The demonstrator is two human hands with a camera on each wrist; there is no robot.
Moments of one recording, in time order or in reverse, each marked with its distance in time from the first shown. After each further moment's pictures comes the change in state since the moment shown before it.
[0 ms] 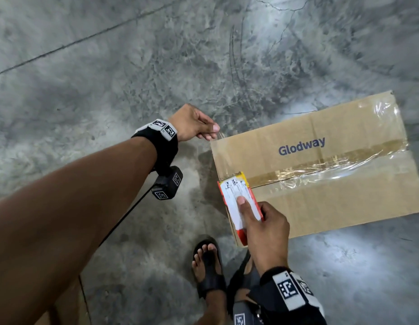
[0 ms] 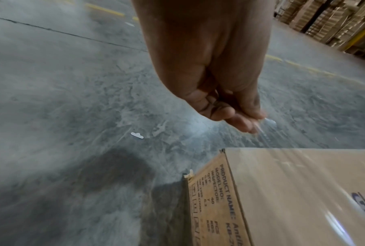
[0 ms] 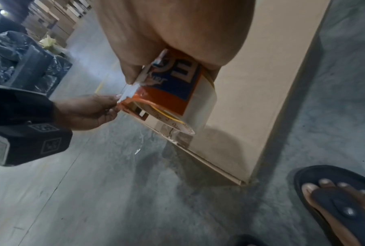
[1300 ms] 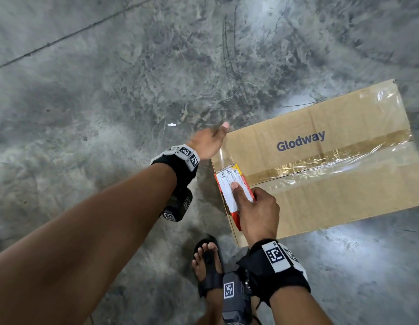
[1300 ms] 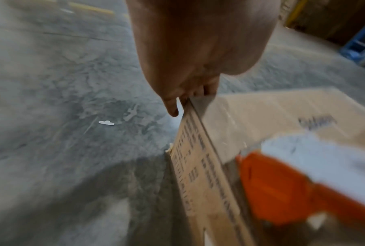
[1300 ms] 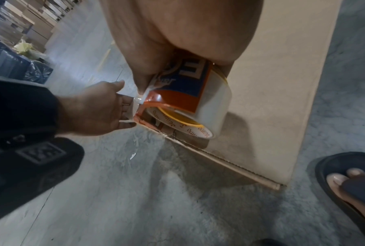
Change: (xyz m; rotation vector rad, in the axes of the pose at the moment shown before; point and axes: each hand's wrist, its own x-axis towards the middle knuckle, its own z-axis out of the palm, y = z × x) left_hand -0.003 -0.012 0.069 0.583 0.039 -0.099; right_hand 0.028 -0.014 0.018 -0.152 0.002 0.060
